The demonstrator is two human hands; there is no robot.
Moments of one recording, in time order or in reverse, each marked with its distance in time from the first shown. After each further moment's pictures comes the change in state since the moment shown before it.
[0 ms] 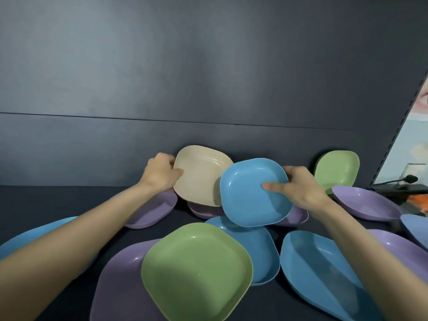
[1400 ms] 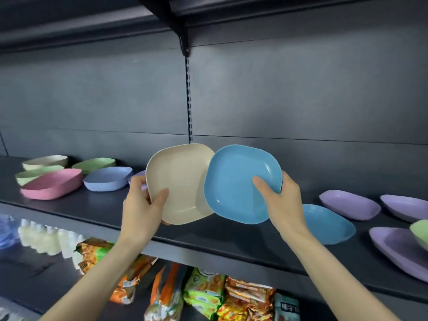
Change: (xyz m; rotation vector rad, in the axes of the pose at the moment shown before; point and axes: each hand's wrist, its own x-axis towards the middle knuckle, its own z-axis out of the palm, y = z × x) left_hand -0.254 -0.291 -0.380 -0.323 0.626 -0.013; right_hand -0.238 -0.331 0.337 0.715 0.001 -0.369
